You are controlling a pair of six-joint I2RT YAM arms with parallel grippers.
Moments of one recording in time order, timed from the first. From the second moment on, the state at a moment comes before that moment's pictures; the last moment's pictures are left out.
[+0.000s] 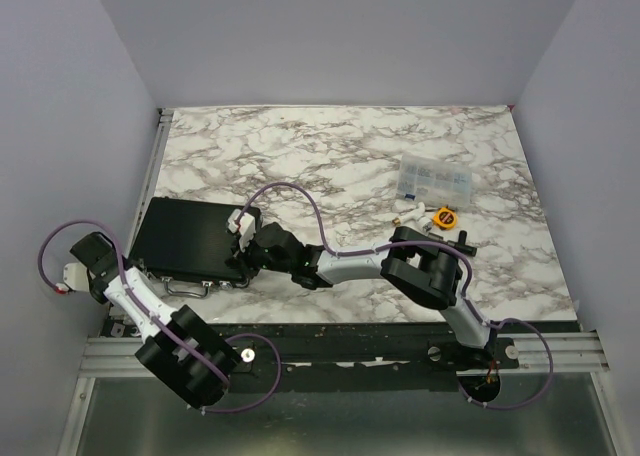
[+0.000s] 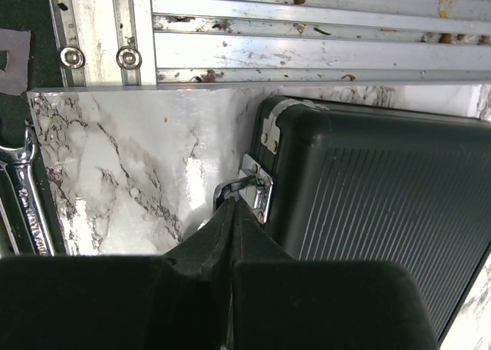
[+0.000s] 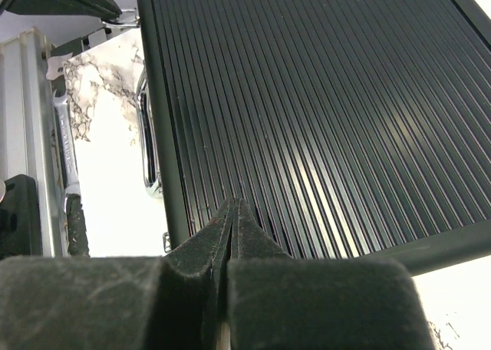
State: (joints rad) left arm 0.87 0.99 0.60 -0.58 -0.05 -0.80; right arm 1.20 2.17 1.37 0.51 -0.08 0.16
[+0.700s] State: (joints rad) left arm 0.92 1.06 0.54 -0.54 -0.10 -0.88; right arm 1.20 2.17 1.37 0.51 -0.08 0.16
